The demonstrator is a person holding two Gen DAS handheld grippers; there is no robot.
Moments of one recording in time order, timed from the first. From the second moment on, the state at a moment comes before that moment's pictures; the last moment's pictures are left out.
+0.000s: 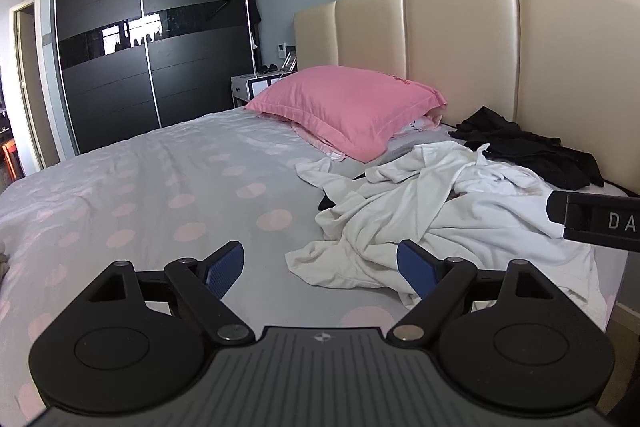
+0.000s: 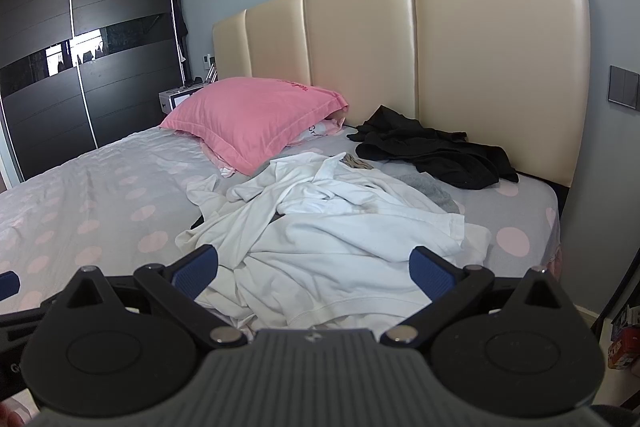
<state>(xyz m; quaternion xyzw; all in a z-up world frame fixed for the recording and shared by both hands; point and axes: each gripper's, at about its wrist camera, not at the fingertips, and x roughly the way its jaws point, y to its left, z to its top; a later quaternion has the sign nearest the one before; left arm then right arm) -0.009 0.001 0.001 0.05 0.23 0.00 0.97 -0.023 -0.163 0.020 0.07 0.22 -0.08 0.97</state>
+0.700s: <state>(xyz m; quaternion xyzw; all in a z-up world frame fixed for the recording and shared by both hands) -0.008 -0.002 0.001 0.06 0.24 -0.01 0.97 -0.024 -0.163 0.017 0.07 0.22 -0.08 0.97</state>
